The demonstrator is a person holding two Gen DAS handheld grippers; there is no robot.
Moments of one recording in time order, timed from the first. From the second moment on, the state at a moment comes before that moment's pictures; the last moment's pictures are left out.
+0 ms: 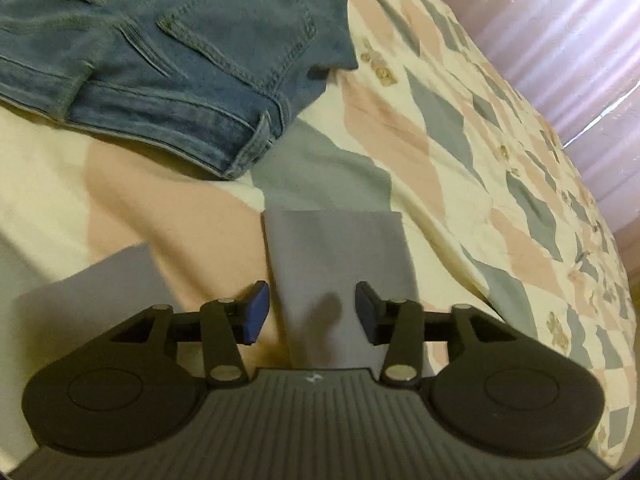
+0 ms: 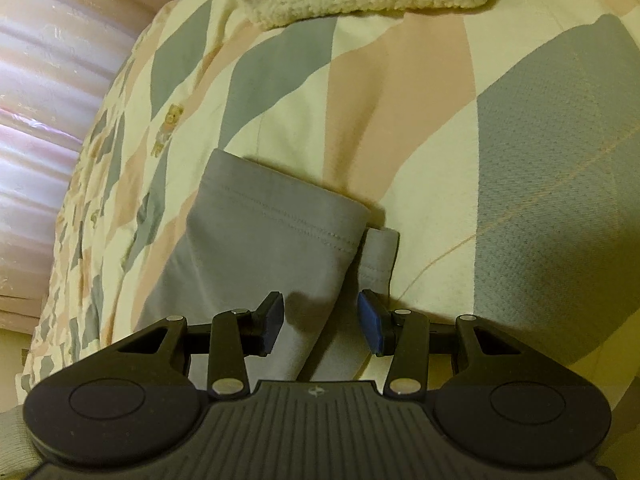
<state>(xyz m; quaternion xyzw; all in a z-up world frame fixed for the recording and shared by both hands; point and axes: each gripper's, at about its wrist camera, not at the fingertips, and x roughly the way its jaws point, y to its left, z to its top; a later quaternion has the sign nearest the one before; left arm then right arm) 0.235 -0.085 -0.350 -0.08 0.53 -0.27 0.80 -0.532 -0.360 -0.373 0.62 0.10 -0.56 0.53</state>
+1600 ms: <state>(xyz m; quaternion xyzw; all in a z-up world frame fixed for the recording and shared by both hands) 0.168 0.006 -0.329 0.19 0.40 -0.26 0.86 -0.533 -0.361 -0.327 0.51 0.25 -0.57 0.59</state>
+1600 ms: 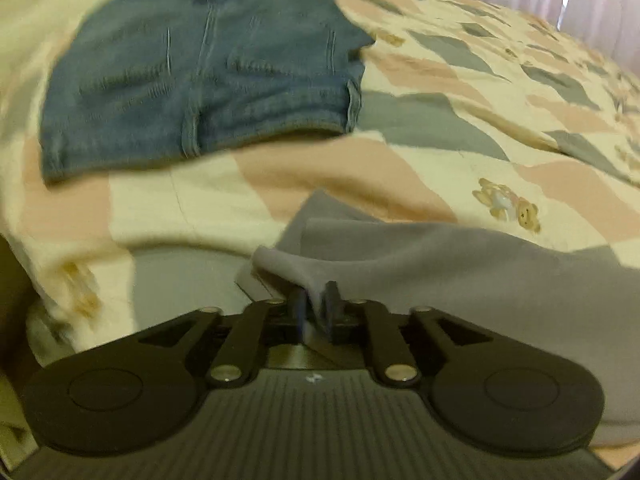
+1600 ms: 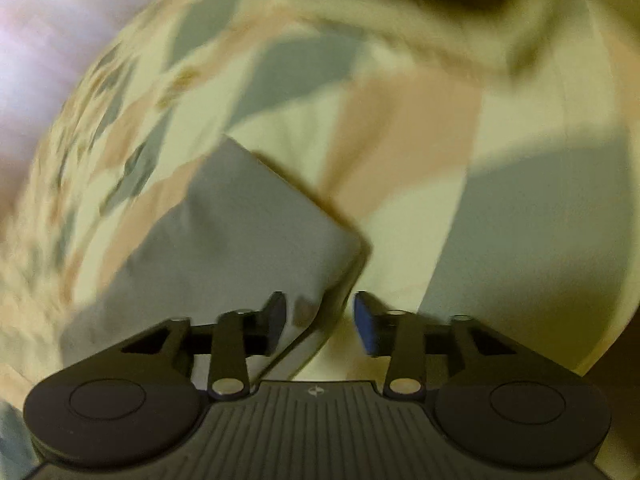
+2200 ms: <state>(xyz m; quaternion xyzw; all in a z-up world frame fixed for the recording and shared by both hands) -0.127 -0.053 -0.327 0.55 -0.01 -0.64 0.53 -0.301 -0.172 -0.325 -0.19 0.48 -0.14 0.85</state>
